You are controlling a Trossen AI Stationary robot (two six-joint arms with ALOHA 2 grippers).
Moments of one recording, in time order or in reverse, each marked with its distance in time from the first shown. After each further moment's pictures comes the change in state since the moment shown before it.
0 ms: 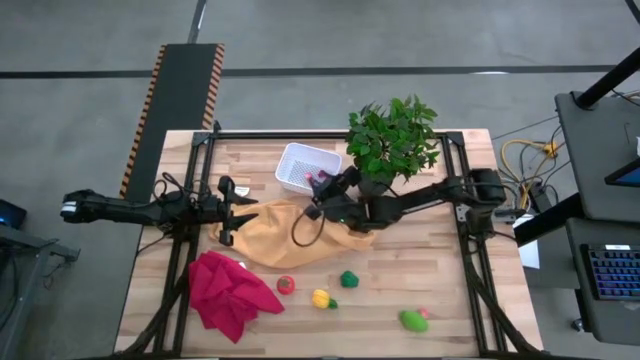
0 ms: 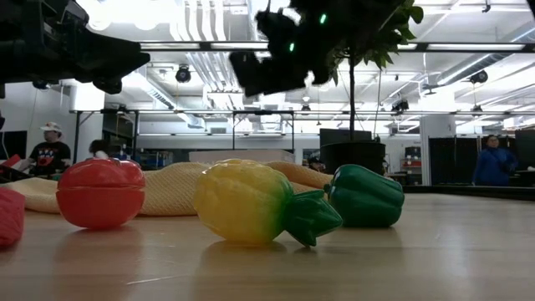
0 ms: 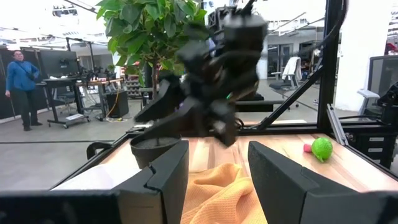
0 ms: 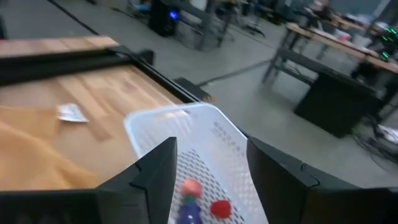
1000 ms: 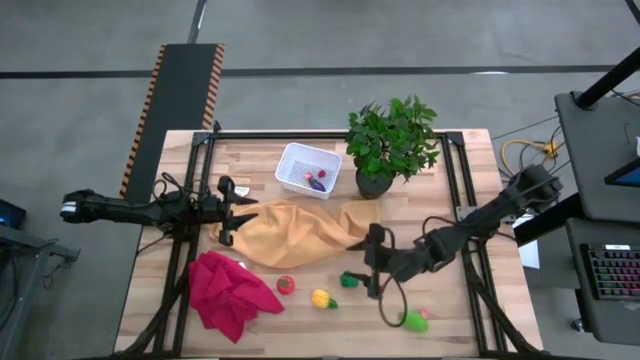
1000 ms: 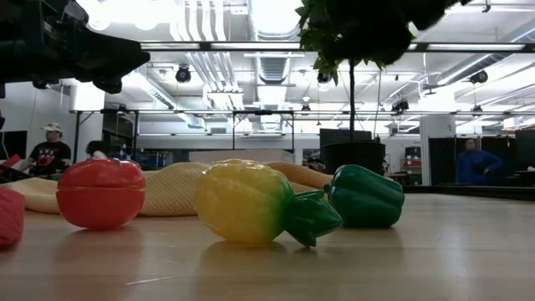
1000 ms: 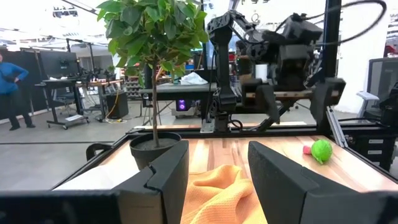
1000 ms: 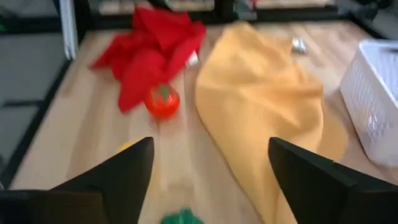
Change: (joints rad) left arm 0.000 -0.002 0.000 0.005 0.000 -0.003; right arm 0.423 -0.385 -0.356 -0.142 -0.435 0.207
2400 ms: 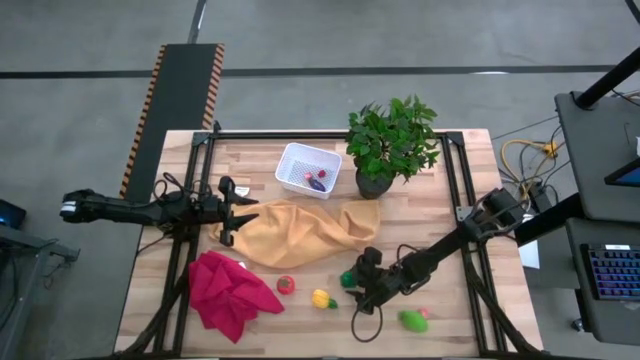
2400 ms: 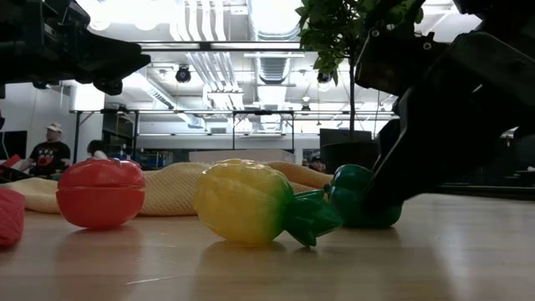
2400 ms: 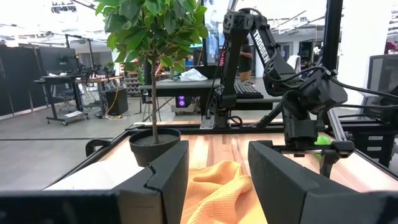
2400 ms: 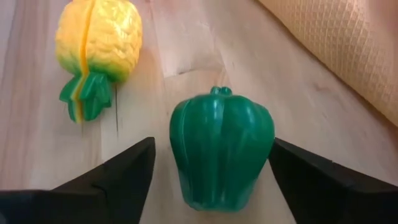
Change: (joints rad) left arm 0.000 0.013 0.000 -0.003 0.000 -0.005; right arm 0.037 0.372 0.011 0.017 -0.097 0.323
